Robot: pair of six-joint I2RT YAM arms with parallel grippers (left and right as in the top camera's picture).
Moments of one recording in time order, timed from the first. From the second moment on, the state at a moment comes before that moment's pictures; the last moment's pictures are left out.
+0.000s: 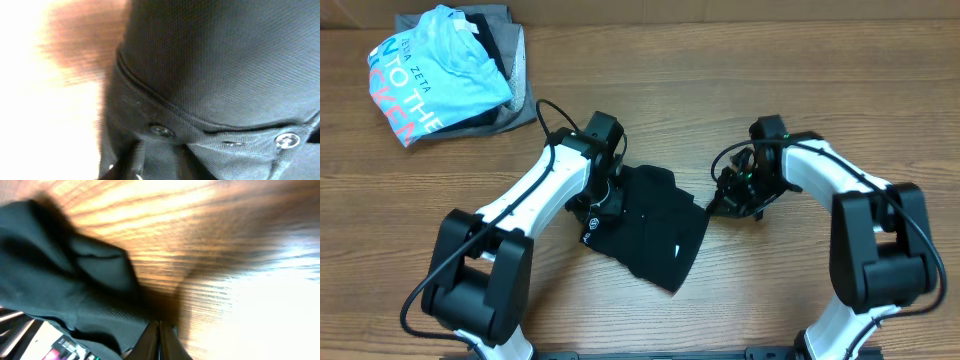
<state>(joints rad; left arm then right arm) -0.40 1.82 1.25 -0.98 0.13 -0.27 0.16 1.88 1.15 -0.89 -0.60 0.48</state>
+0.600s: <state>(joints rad) -0.23 1.83 1.28 -0.85 0.34 -0.07 0.14 1.76 1.21 -0.90 -0.27 0.46</state>
